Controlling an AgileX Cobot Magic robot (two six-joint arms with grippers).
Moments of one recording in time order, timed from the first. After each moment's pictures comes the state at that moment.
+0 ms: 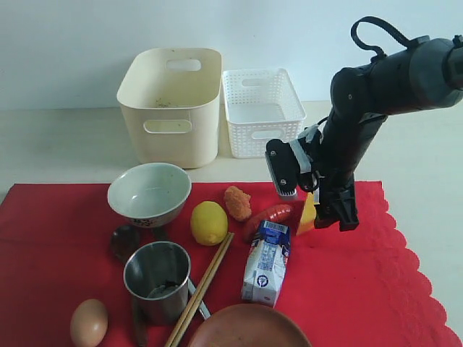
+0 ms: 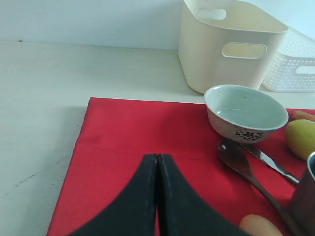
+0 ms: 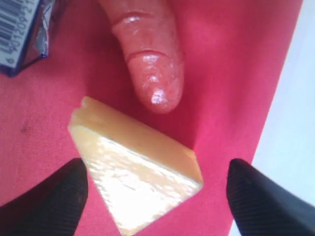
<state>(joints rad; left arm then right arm) -0.12 0.01 0.00 -0.05 0.37 -0.05 0.38 2.02 -1.28 0.00 0.71 -1.33</state>
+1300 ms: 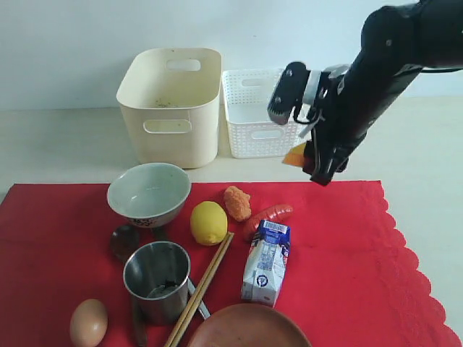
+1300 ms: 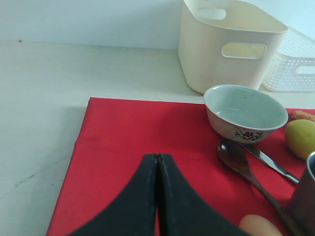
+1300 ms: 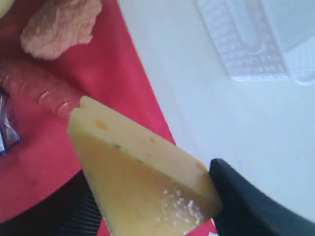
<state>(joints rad) -0.12 0.01 0.00 -0.05 0.37 -0.05 0.38 1.80 -1.28 0.00 0.70 -0.75</state>
